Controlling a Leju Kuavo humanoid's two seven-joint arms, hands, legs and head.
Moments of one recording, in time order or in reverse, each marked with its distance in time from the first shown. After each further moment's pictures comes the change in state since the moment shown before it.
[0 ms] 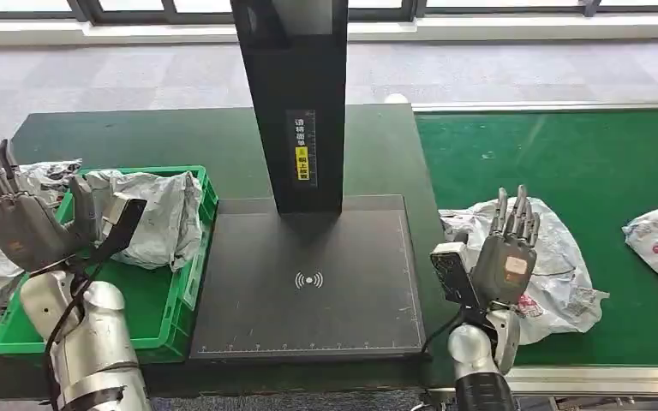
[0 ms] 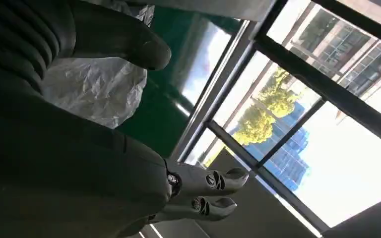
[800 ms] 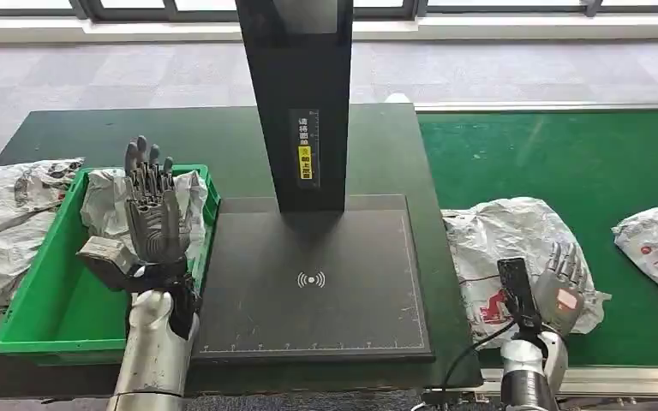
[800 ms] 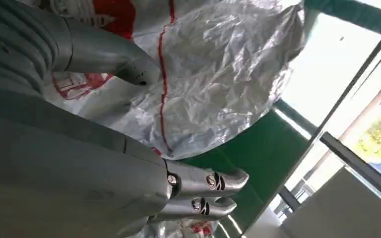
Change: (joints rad) left arm 0.145 0.001 -0.542 0.113 1.340 -0.834 -0.332; right arm -0.147 -0.118 -0.496 0.404 0.037 0.121 -0.079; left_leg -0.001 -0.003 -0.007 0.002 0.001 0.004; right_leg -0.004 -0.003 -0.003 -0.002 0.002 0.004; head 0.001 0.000
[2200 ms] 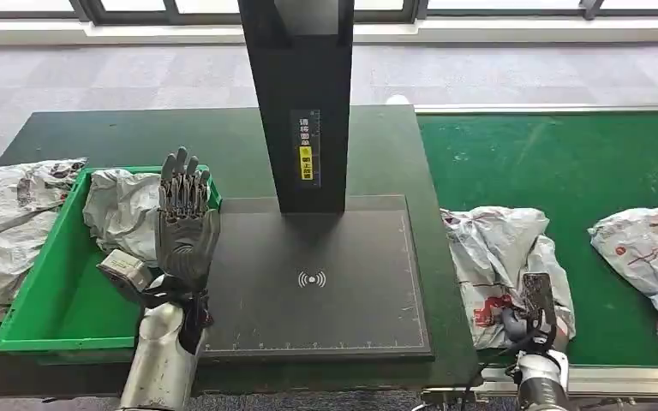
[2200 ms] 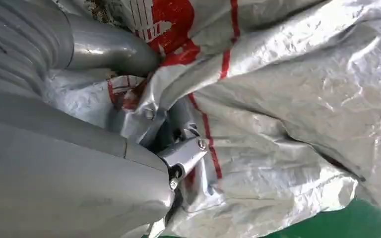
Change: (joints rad) left arm 0.063 0.023 -0.086 -0.023 0.005 -0.116 0.003; right arm -0.059 -0.108 -0.104 0.278 -0.154 0.267 0.121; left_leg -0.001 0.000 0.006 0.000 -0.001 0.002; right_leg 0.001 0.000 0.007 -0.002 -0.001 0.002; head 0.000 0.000
